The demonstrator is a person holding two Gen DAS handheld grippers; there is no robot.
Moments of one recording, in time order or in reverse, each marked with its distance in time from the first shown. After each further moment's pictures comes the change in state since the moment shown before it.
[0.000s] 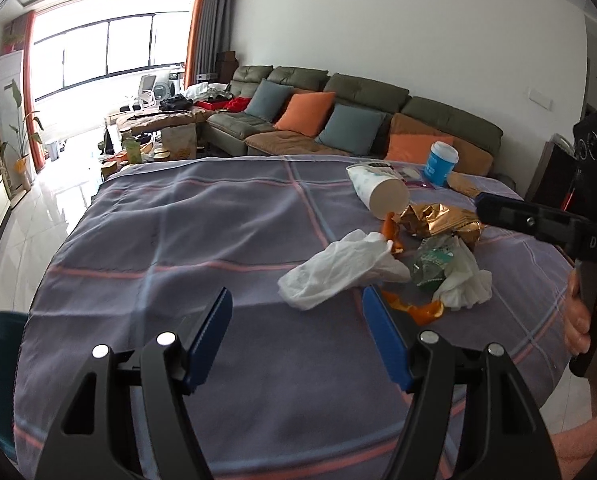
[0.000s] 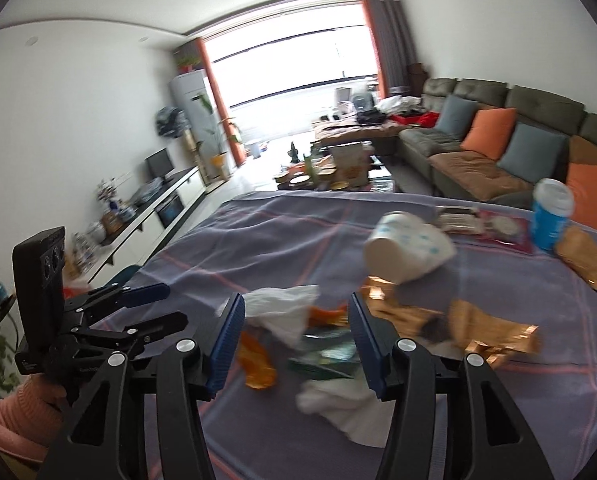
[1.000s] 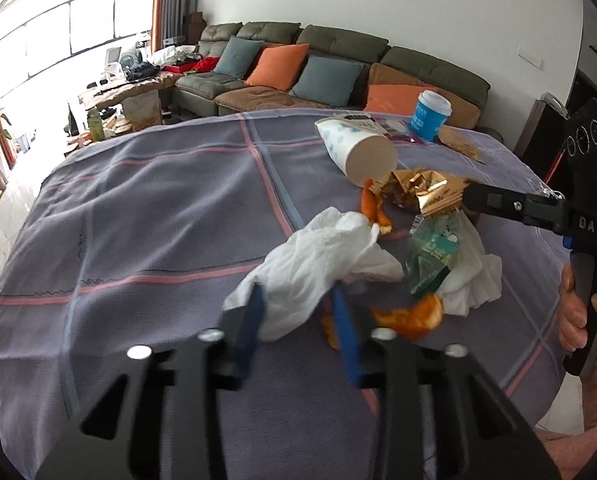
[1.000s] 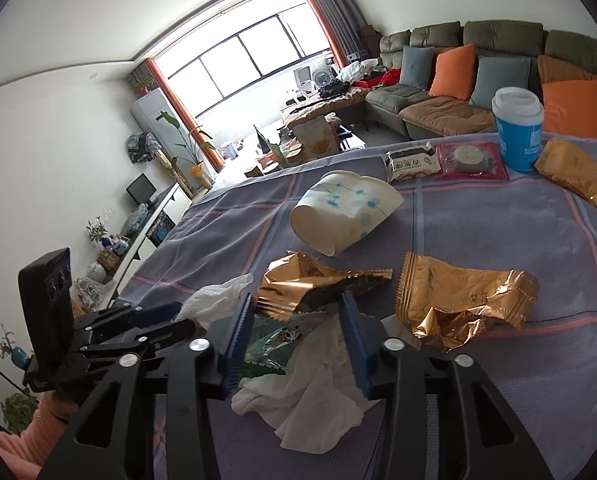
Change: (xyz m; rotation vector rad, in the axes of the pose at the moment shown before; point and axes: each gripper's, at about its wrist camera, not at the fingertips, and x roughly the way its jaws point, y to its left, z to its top) left arm 0.066 -0.022 0.018 0.063 0.189 -0.074; right arm 0.026 -0.062 -0.015 0.240 0.063 0.043
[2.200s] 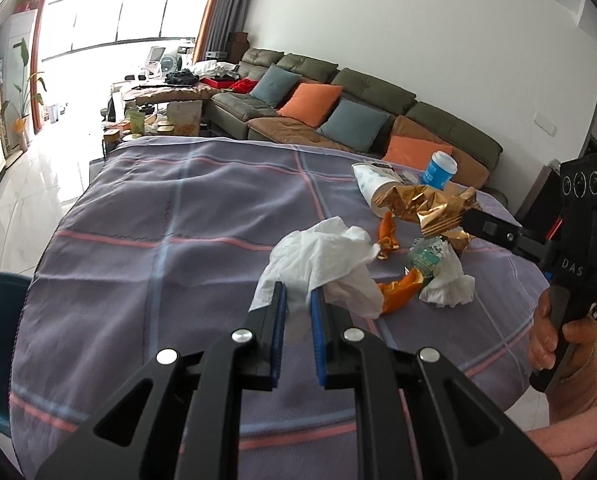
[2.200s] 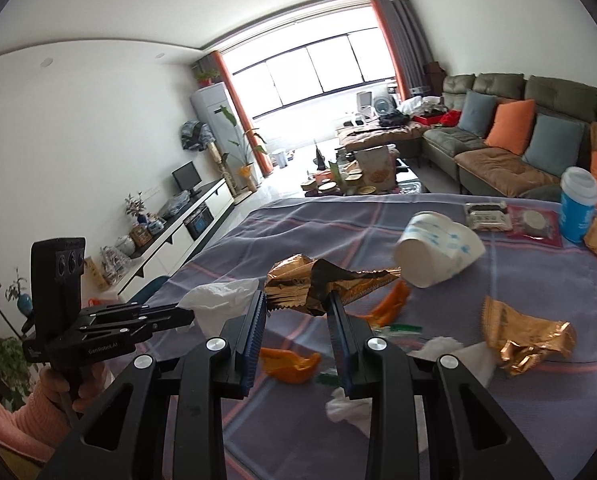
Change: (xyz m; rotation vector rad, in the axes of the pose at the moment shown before) left arm -0.087 0.040 -0.042 -0.188 -0.150 0.016; right arm -0.014 0.078 -0.008 -0.240 -0.063 0.122
